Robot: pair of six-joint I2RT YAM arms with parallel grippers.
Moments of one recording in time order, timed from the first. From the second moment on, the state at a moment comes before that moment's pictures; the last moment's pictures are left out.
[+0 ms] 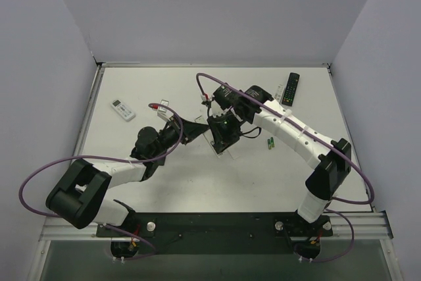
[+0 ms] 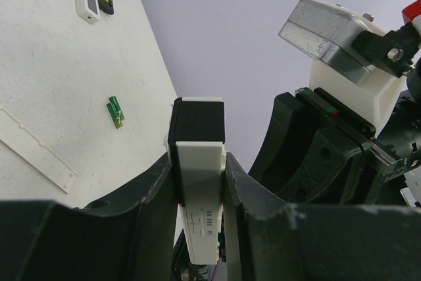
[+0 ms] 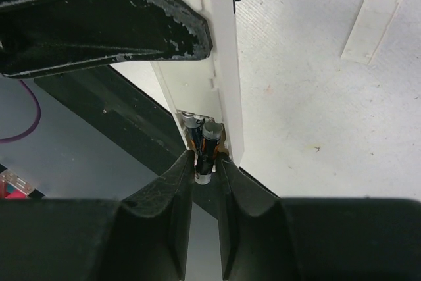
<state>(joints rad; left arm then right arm) -0.53 1.39 0.43 1.07 0.38 -1.25 0.80 1.70 1.66 -1.18 -0.26 0.27</state>
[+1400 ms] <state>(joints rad) -0.51 1.40 0.41 1.11 0.38 -1.41 0.85 1.54 1.70 -1.10 -0.06 0.16</state>
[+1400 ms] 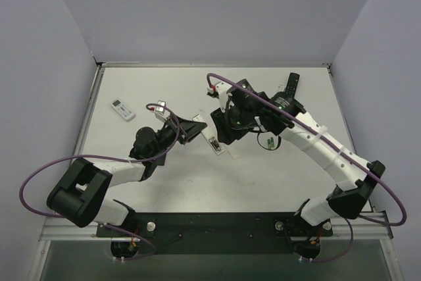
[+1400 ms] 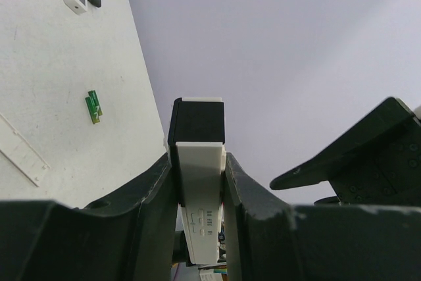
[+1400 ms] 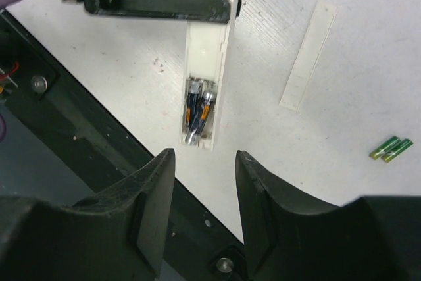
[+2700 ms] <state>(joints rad) -0.50 1.29 0.43 0.93 0.44 -1.40 0.84 1.31 1.30 -0.76 -0.33 -0.19</state>
